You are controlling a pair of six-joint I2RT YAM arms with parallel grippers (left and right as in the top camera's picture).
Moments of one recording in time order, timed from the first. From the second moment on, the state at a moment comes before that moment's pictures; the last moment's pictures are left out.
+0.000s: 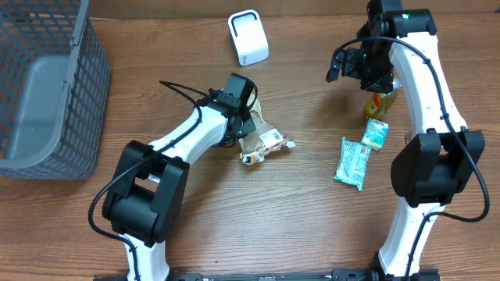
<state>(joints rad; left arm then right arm) -0.45 2.00 1.32 -0.56 -0.02 -0.80 0.05 2.16 2.11 -1.36 -0.15 0.26</state>
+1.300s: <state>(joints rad) -0.44 1.87 1.29 -0.73 0.09 -0.54 0.05 2.16 2.11 -1.36 -0.15 0.26</state>
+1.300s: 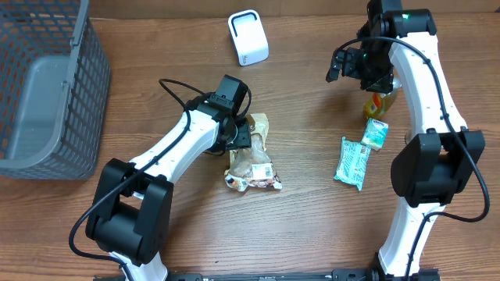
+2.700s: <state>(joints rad) -0.39 1.99 1.30 -0.57 0.15 -0.59 0.05 2.16 2.11 -1.36 -0.15 0.26</state>
